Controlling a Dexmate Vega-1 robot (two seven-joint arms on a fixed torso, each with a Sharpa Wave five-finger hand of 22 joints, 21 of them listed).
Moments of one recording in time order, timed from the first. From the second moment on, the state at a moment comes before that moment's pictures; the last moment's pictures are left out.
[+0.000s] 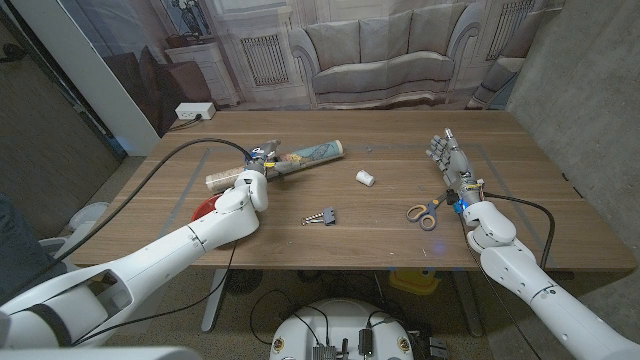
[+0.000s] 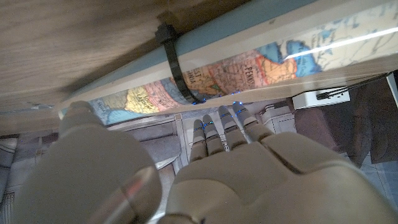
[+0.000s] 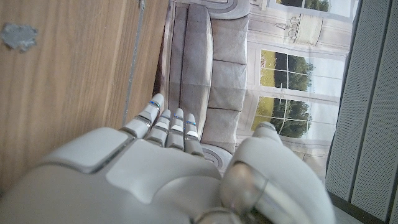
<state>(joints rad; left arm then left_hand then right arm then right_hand) 0.67 0.68 0.80 -1.72 0.44 0.74 0.24 0.68 -0.13 -0.03 0.00 0.40 0.17 -0.03 0.20 0.18 0.19 -0.11 0.20 0.19 0.14 -0.04 0.19 0.18 0.09 -0.04 0.25 0.18 -1.07 -0.56 -0.26 -1.48 0.69 0.38 -0.06 0.43 0.02 0.09 0.04 0.22 0.23 0.07 0.20 0.19 0.24 0.09 0.23 0.19 0.17 0.02 0.19 0.18 0.24 -0.04 0.35 0.17</state>
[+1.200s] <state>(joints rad) 0.67 0.66 0.82 -1.69 0.41 0.75 0.25 0.69 -0.12 -0.04 0.00 0.41 0.18 -0.02 0.20 0.18 0.19 -0.11 0.20 0.19 0.14 -0.04 0.19 0.18 0.09 -0.04 0.25 0.18 -1.08 -0.55 -0.26 -1.48 0.69 0.39 -0.06 0.43 0.02 0.09 0.03 0.22 0.23 0.07 0.20 0.19 0.24 0.09 0.23 0.19 0.17 0.02 0.19 0.18 0.24 -0.04 0.34 0.17</state>
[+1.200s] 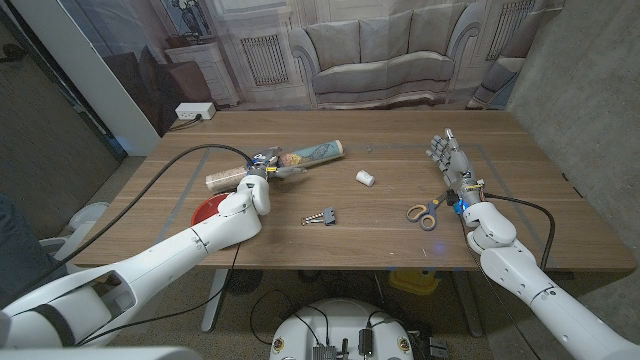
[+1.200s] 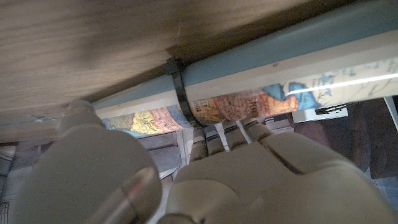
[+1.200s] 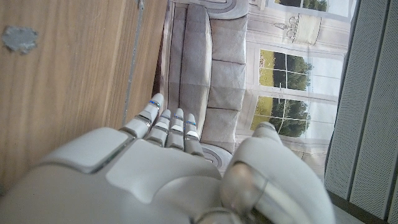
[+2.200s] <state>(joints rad) 0.64 0.64 0.85 -1.65 0.39 0.76 0.24 0.86 0.00 0.02 -0.06 0.43 0.24 -0.03 0.22 0.19 0.26 -0.14 0.21 0.19 0.22 -0.04 0.21 0.19 0.21 -0.04 0.27 0.19 -1.06 -0.55 -0.26 -1.46 0.70 0.39 -0.04 0.43 0.02 0.09 0.03 0.21 0.23 0.07 0.20 0.19 0.24 0.09 0.23 0.19 0.17 0.02 0.19 0.18 0.24 -0.04 0.33 0.17</state>
